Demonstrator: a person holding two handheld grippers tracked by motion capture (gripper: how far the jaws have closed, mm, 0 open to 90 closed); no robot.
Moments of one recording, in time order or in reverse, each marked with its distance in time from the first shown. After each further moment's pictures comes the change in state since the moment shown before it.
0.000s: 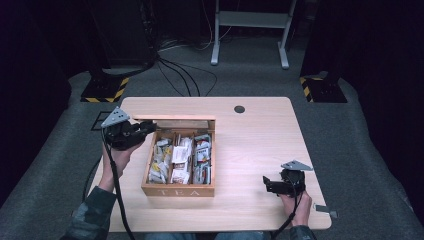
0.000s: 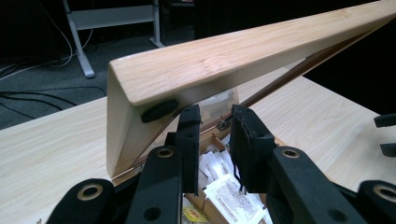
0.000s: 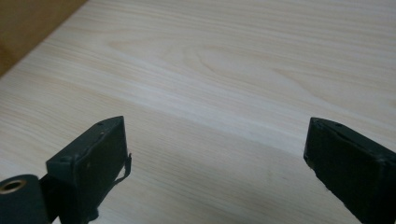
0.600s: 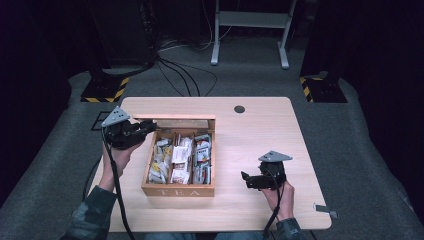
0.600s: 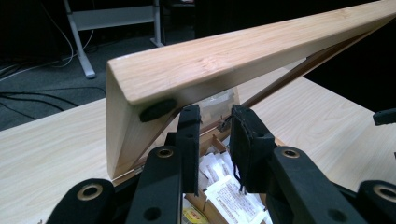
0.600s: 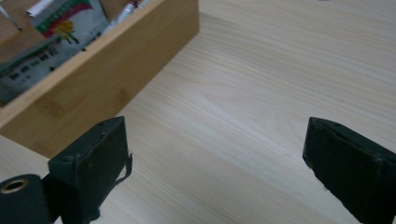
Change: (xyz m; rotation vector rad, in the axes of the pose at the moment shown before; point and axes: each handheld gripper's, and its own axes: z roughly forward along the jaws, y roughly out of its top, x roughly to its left) left arm 0.000 0.001 0.001 -0.003 0.005 -0.001; right arm 0.062 0.051 -0.005 -0.017 0.145 -0.135
